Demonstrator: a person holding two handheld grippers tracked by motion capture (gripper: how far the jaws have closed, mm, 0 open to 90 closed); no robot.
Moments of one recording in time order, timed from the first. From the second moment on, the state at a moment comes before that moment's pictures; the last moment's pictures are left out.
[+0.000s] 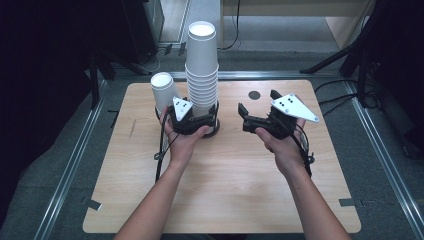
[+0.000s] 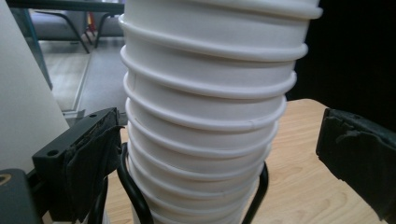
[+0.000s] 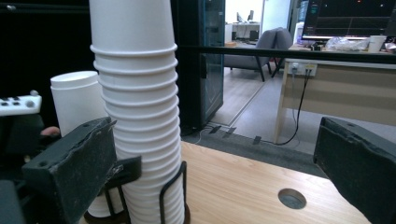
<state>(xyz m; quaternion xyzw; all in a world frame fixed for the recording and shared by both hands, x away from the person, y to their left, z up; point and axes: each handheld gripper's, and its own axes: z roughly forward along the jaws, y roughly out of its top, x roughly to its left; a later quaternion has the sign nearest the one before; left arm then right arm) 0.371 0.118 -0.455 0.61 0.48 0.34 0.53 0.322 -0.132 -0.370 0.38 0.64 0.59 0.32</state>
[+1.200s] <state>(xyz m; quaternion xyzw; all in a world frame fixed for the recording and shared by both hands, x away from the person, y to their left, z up) 0.395 0.104 -0.458 0.59 0.51 0.36 0.52 0.360 -0.067 -0.330 0.35 0.65 0.61 0.30</state>
